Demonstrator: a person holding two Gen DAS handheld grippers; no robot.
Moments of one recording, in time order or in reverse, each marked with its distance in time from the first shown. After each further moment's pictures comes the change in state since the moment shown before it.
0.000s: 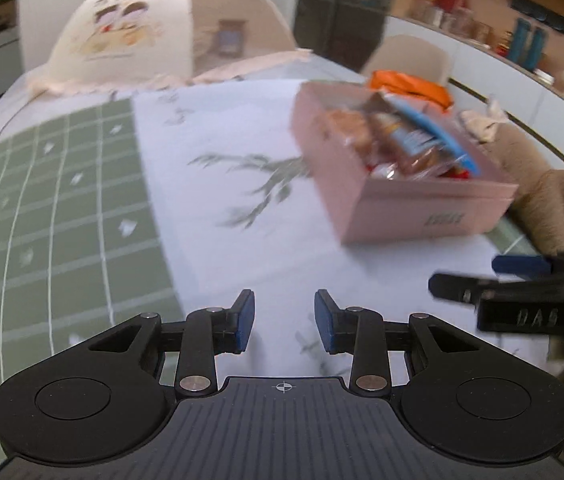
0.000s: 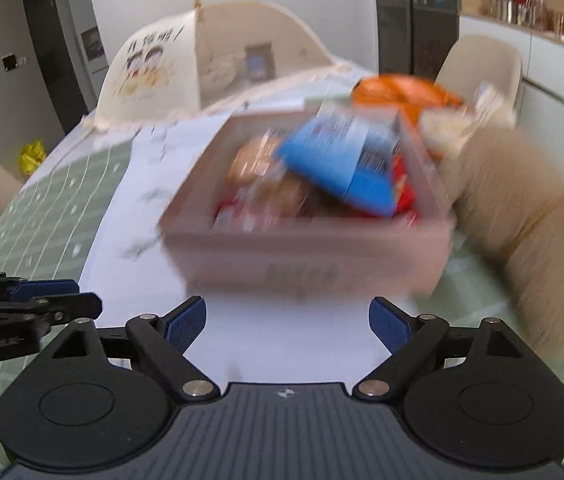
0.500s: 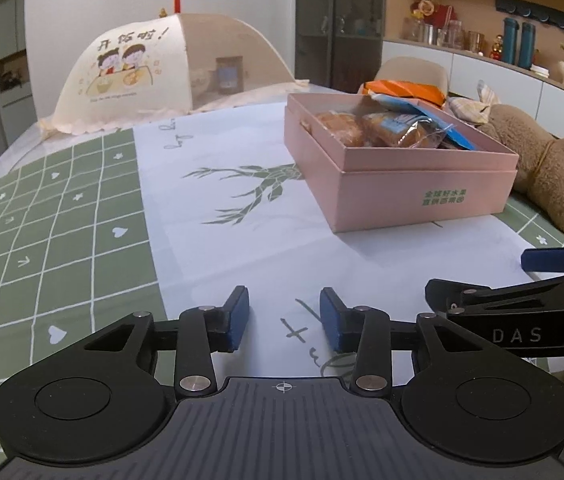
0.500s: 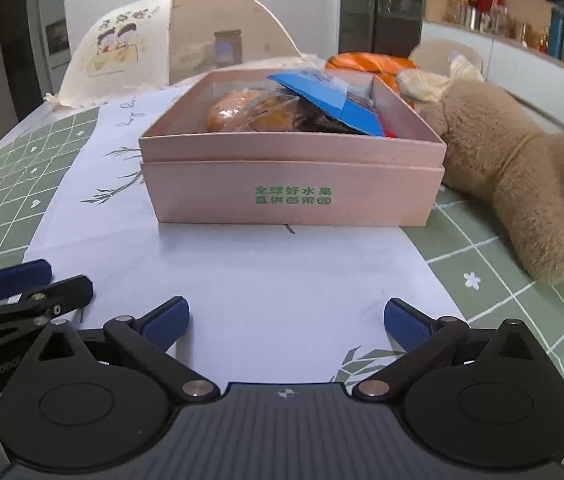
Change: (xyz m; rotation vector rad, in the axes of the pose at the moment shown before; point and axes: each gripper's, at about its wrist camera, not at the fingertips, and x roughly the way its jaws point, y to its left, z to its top) left arm 0.008 -0.023 -0.039 0.095 -0.155 0.072; right arm 0.011 0.018 -0.045 -0.035 -0.098 -0.162
